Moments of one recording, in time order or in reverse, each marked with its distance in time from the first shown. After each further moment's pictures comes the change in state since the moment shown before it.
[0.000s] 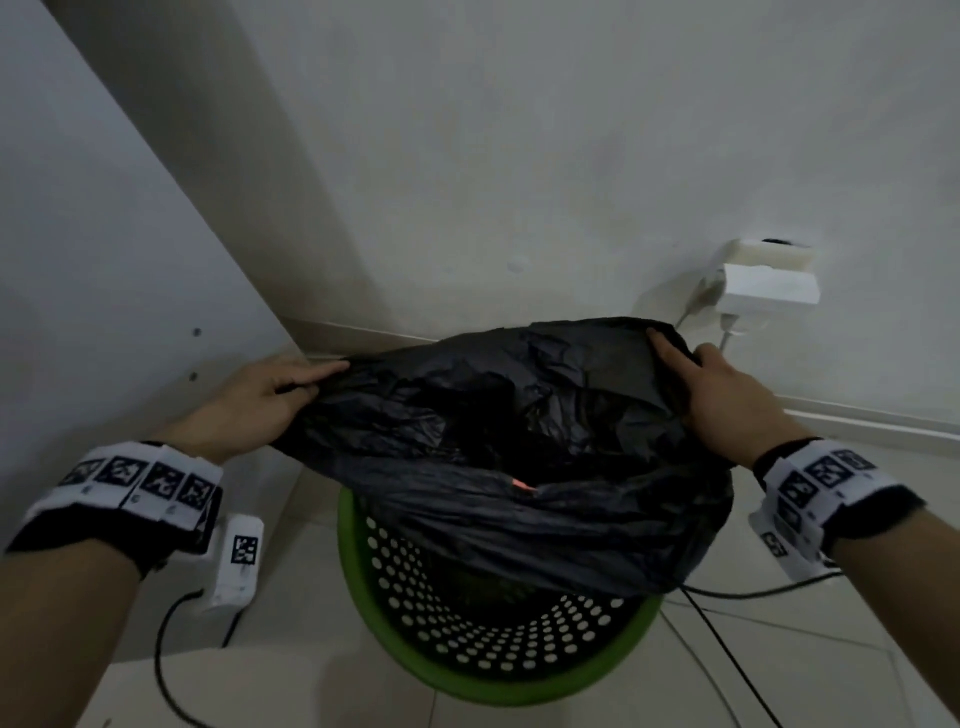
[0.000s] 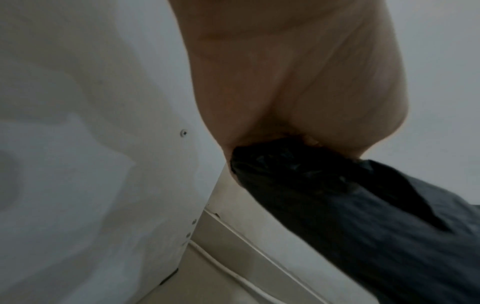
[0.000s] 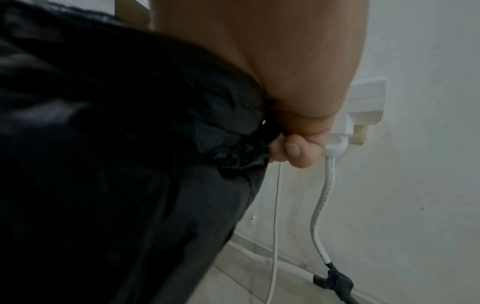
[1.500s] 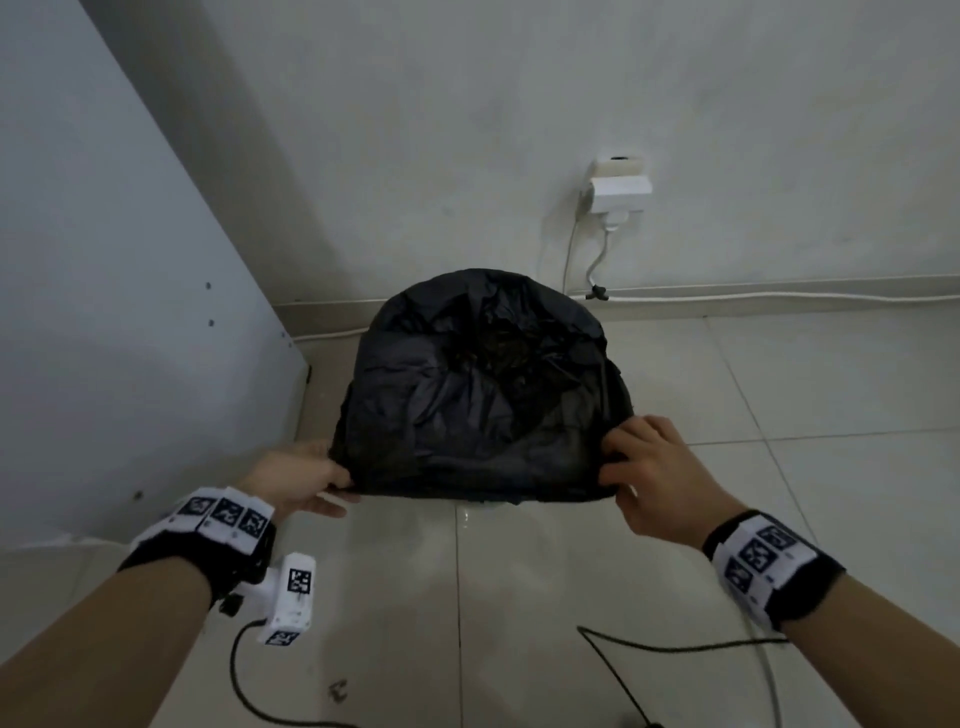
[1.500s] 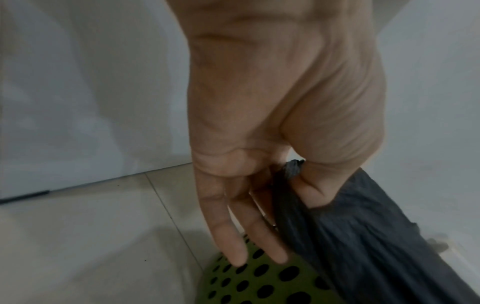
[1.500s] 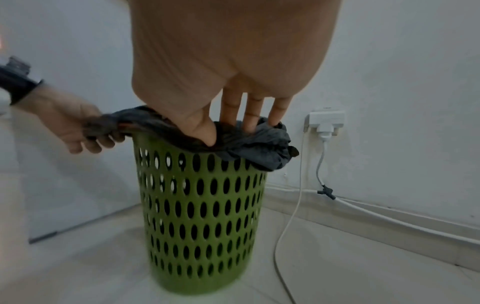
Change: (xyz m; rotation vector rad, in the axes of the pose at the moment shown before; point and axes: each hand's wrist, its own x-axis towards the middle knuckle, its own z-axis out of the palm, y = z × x) left_hand -0.160 -0.037 0.075 -0.369 -0.334 -0.492; right_hand -0.289 -0.111 0.069 -0.006 0.161 -0.209
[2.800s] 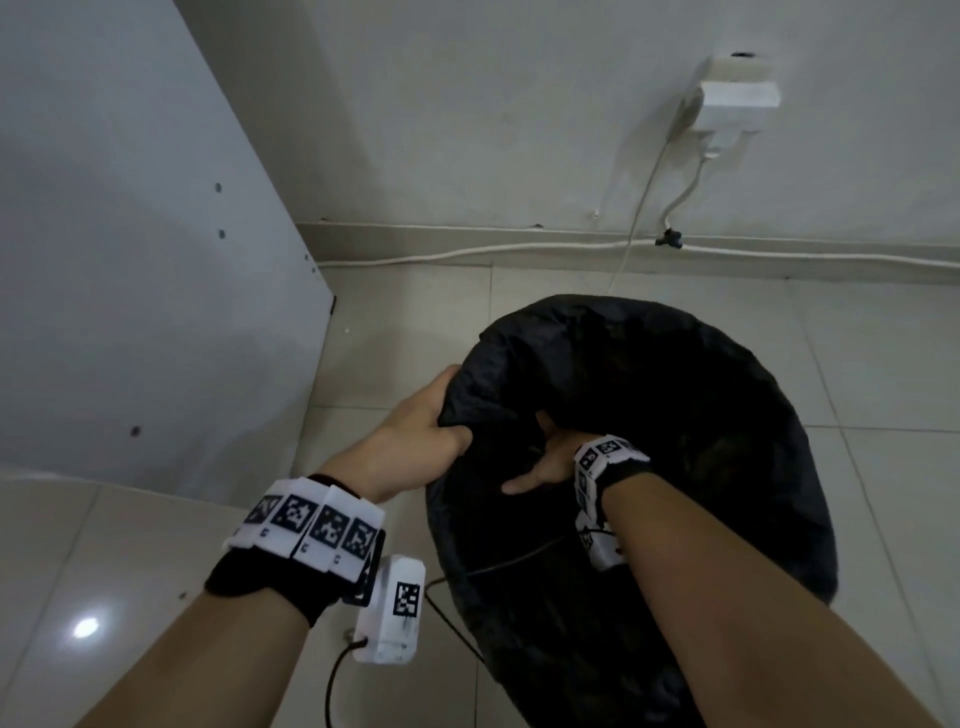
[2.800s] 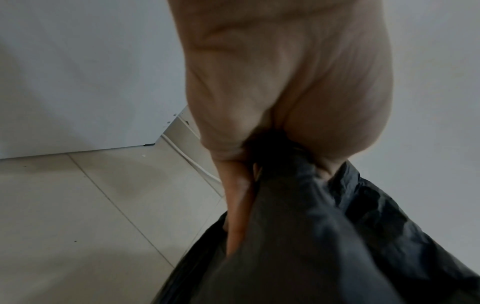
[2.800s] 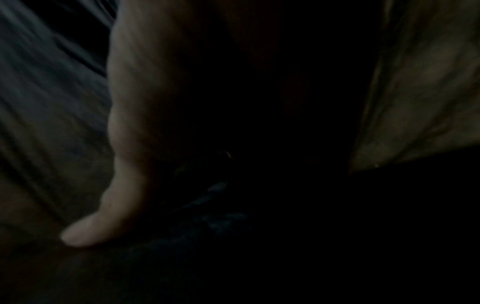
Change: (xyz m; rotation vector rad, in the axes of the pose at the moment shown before) left_hand -0.020 0.027 0.069 0.135 -0.137 0.351; right_hand 0.143 -0.064 0.122 0.351 -0.957 0.526
